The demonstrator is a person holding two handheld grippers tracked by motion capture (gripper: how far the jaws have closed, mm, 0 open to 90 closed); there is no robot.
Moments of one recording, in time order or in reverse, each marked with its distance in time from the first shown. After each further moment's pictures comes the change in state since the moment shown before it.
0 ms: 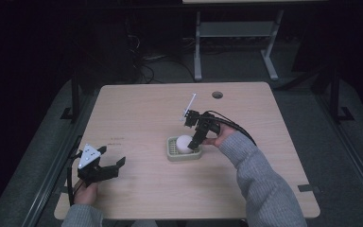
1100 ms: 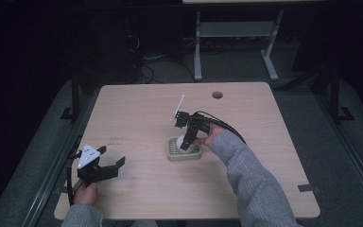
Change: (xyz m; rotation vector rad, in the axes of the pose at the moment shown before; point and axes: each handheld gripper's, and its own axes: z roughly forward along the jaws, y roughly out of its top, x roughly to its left) left arm 0.000 0.000 0.000 -0.005 -0.001 -0.005; right arm 0.001 0.026 0.021 0.038 0.023 -0.033
